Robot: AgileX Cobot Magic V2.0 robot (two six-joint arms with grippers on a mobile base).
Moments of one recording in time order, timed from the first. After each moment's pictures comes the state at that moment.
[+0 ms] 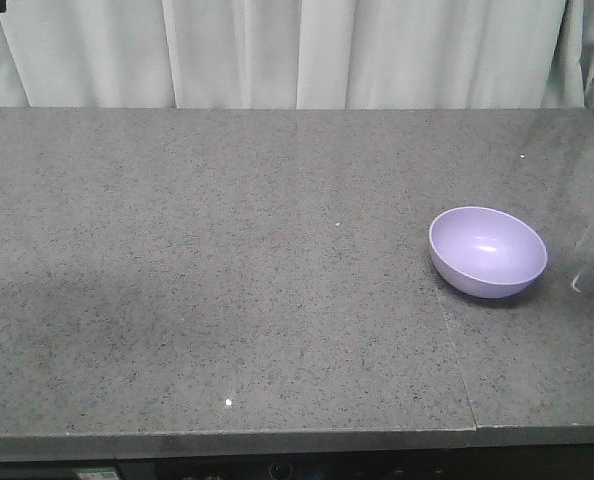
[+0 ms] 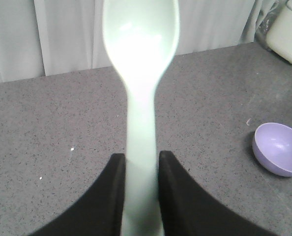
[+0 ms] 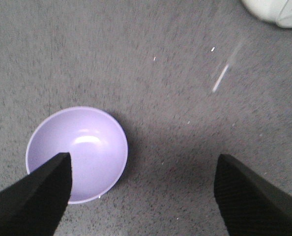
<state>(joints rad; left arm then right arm) -0.05 1.28 -1.67 -0.42 1.02 0.17 -0.01 1.42 -1.60 -0.19 1.14 0.10</state>
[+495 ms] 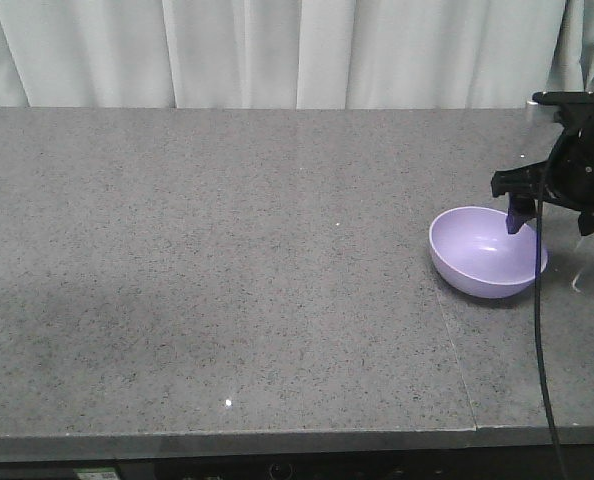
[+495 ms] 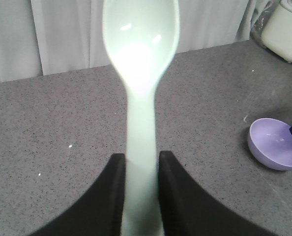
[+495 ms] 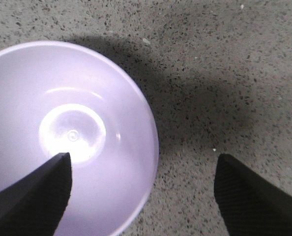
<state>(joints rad) -0.05 1.25 -1.67 -0.42 1.05 0.17 -0.01 1.83 -1.61 -0.11 1.15 0.07</state>
